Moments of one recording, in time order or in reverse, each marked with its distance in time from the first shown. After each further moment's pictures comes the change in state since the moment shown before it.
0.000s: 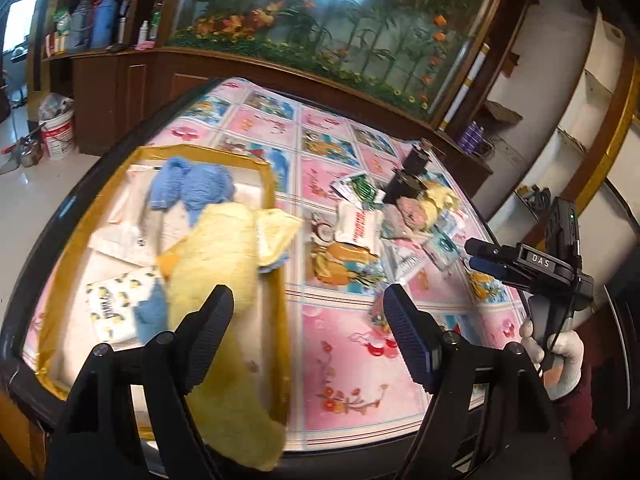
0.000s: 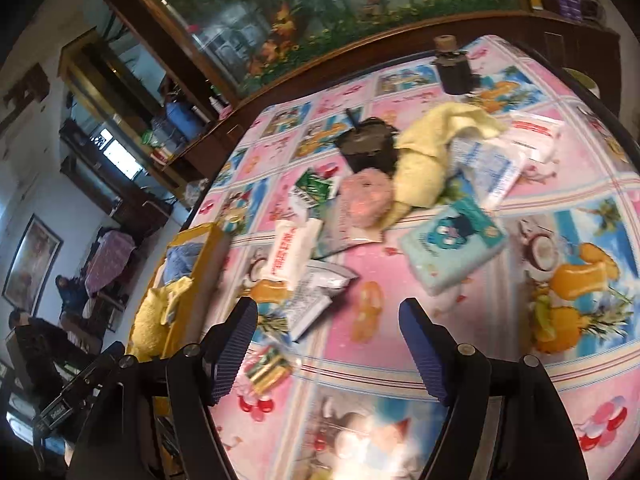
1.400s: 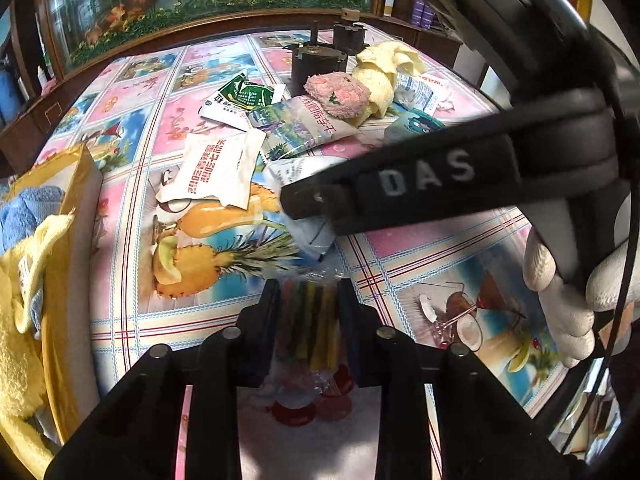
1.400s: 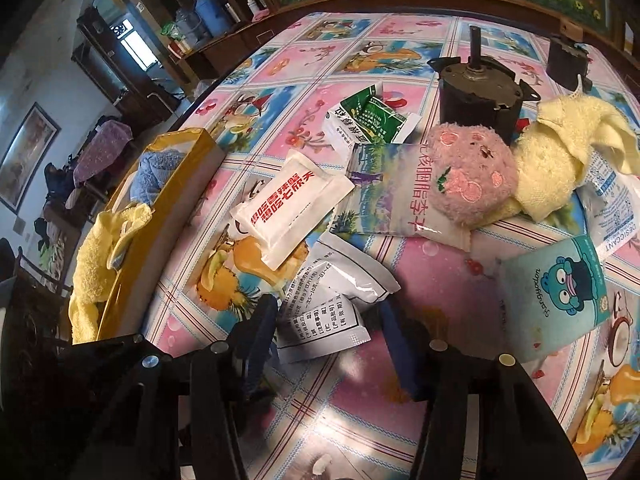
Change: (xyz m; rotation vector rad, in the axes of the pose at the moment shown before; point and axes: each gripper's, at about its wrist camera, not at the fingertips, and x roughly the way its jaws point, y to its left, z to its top) left arm 0.139 -0.102 -0.023 0.352 0.246 0.039; right arm 0.103 0.050 0.007 -0.299 0.280 -0.026
